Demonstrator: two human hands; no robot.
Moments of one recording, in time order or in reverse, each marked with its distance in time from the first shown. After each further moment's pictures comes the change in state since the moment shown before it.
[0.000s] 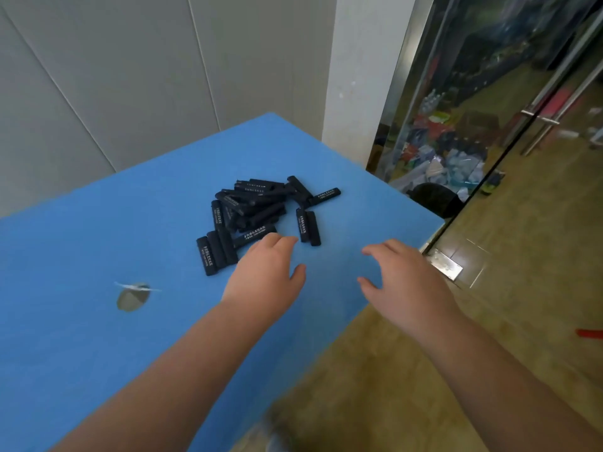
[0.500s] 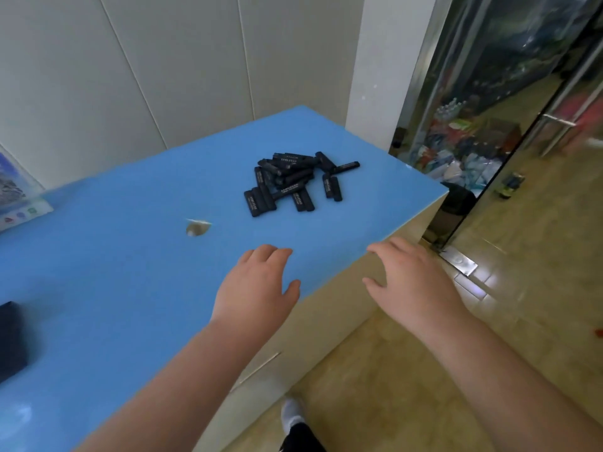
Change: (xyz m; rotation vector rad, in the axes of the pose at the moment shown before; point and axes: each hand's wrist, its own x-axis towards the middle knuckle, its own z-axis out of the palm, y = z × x) left_hand -0.182 -0.004 -0.018 0.090 0.098 -0.076; right_hand -0.138 -0.042 -0.002 -0.014 0.033 -0.077
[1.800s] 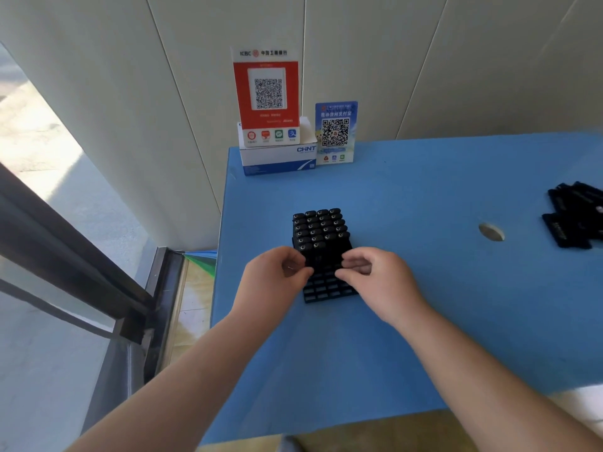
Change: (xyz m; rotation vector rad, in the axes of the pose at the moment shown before) left_hand -0.217 -0.379 -0.120 -0.581 0.322 -0.728; right_hand -0.016 -0.473 0.163 0.727 -0.345 -0.260
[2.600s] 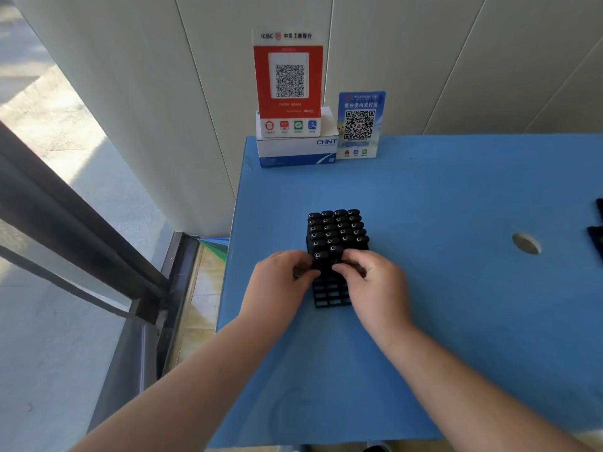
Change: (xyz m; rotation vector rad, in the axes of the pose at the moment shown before) left_hand 0.016 -0.021 0.012 0.099 0.042 0.061; right_hand 0.012 0.002 0.041 0.057 0.152 -0.194
